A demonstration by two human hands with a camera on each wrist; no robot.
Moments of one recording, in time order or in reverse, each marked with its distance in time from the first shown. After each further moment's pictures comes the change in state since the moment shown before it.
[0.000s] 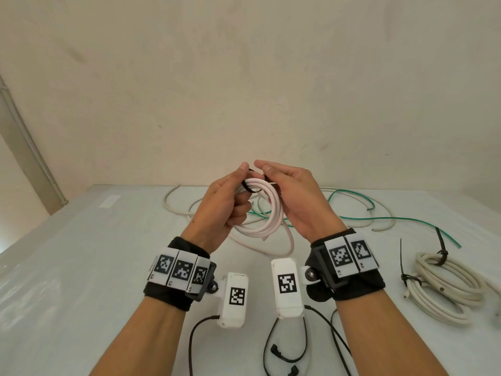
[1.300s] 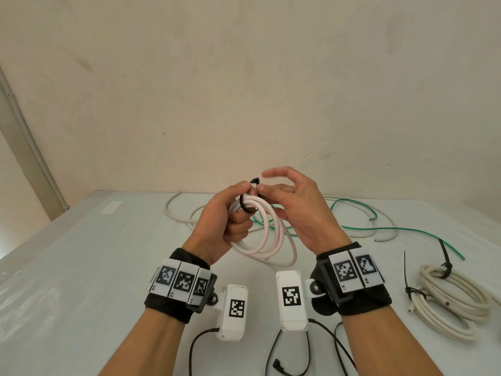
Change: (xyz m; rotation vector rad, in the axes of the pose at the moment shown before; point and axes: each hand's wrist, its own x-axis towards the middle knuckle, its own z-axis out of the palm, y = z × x) left_hand 0.001 -0.002 -0.010 -0.182 -0.086 -0.123; right_hand -0.011 -0.008 -0.002 -0.054 -0.050 -0.037
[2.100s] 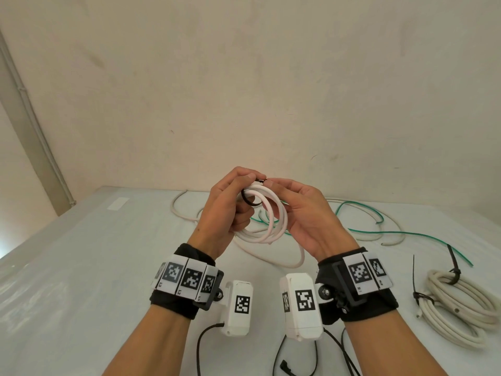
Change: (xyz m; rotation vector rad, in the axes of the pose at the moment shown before) left_hand -0.002 0.008 -0.002 0.165 0.114 0.268; right_hand -0.003 0.002 0.012 0.325 0.022 0.154
